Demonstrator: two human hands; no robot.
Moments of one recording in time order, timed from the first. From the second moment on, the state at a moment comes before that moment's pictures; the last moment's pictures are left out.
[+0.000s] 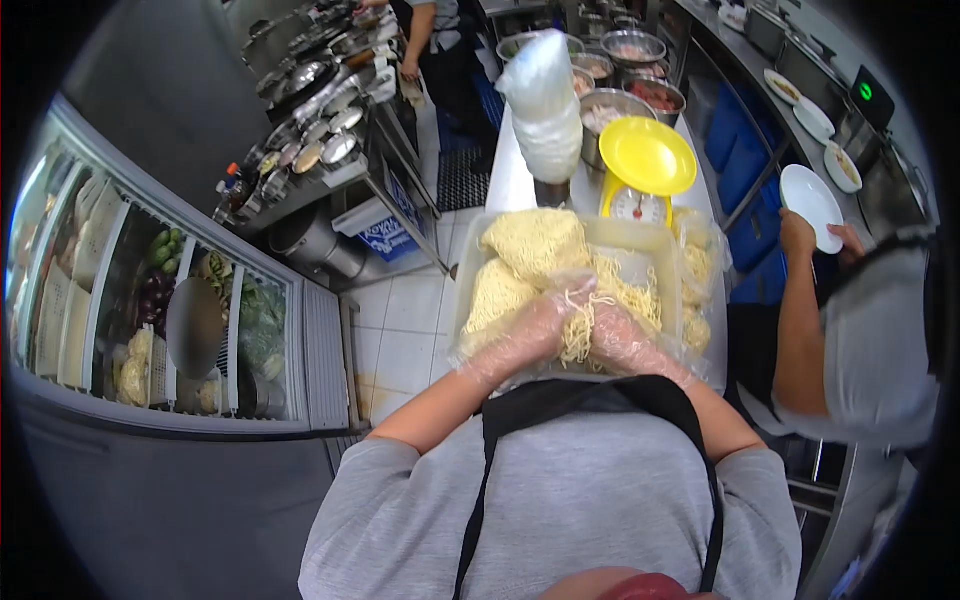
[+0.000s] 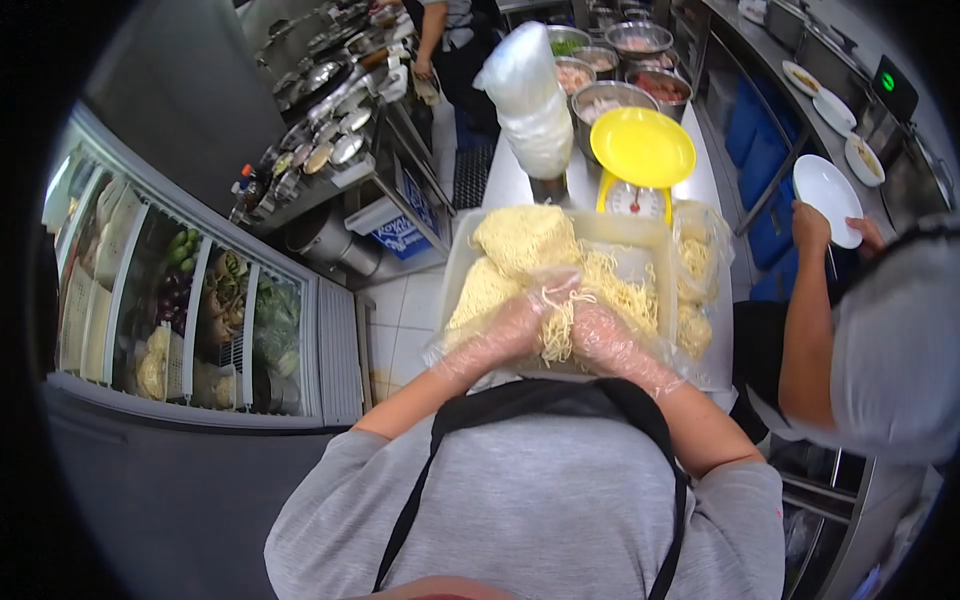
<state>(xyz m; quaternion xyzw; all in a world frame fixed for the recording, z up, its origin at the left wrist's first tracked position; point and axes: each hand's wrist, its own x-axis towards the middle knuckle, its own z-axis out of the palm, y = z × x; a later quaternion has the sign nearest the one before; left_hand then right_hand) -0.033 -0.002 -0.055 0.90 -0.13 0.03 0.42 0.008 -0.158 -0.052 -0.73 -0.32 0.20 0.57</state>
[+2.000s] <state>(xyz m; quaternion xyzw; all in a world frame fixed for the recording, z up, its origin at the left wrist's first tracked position) -0.031 0.016 0.003 0.96 -0.01 0.04 0.27 0.030 -0.214 -0.027 -0.80 -0.33 0.03 0.51</state>
